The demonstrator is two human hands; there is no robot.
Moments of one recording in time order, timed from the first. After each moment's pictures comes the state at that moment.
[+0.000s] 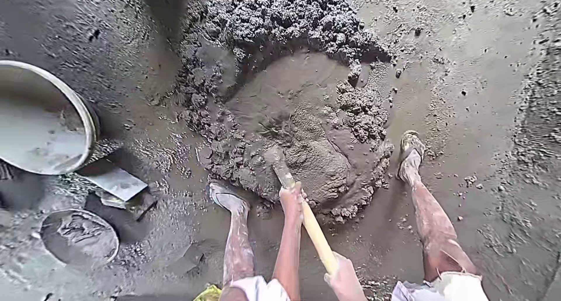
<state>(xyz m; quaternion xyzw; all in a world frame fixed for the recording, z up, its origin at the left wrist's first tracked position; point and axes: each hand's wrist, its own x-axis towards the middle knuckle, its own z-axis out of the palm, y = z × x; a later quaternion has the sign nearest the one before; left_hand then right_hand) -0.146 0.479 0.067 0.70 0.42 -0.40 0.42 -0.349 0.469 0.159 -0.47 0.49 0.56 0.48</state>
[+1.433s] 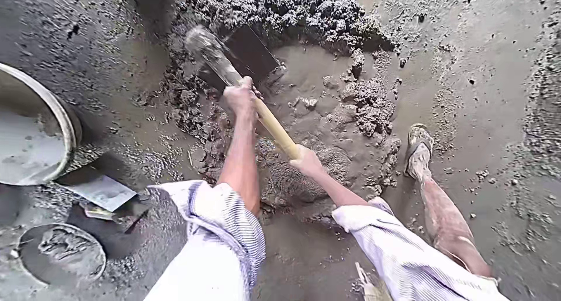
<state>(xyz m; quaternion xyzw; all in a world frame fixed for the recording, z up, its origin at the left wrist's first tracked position) 0.121 0.397 -0.016 0.79 0.18 -0.23 0.53 -0.117 0.377 -0.014 -0.65 0.38 0.38 0.54</state>
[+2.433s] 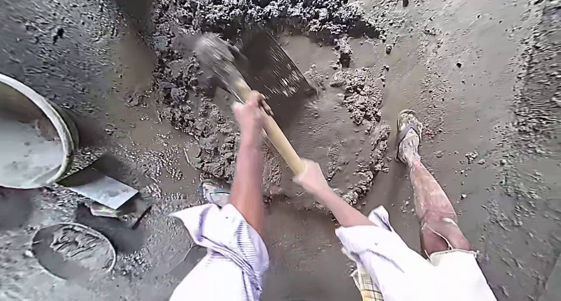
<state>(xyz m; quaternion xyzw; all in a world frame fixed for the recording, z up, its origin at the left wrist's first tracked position) 0.034 0.394 0.055 0.72 0.19 -0.33 0.58 -0.180 0.385 0.058 -0.58 0.44 0.37 0.58</state>
